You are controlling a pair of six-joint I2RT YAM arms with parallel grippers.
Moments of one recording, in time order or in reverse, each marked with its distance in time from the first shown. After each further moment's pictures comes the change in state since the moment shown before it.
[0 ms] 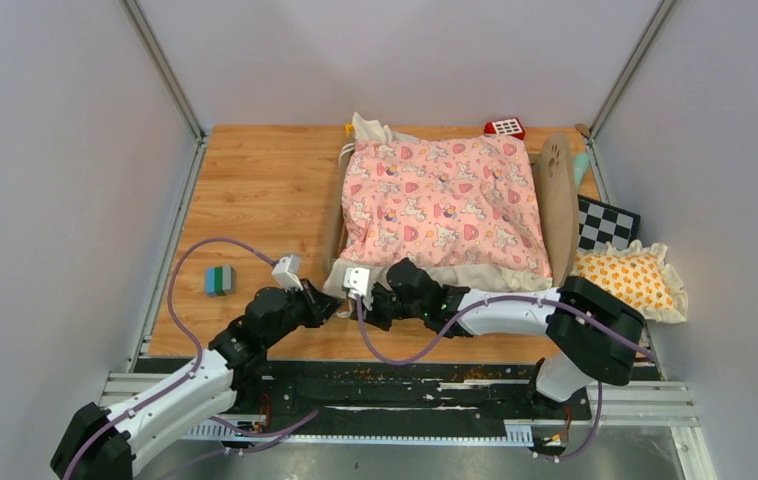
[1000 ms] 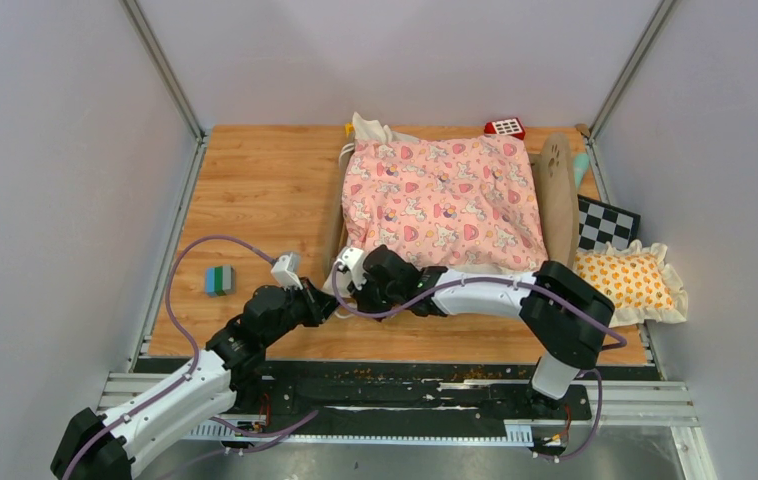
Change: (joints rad) left arm 0.000 -0.031 0.037 -0.068 0.002 0.024; right arm -0.032 0.177 0.274 -0.425 0.193 0.306
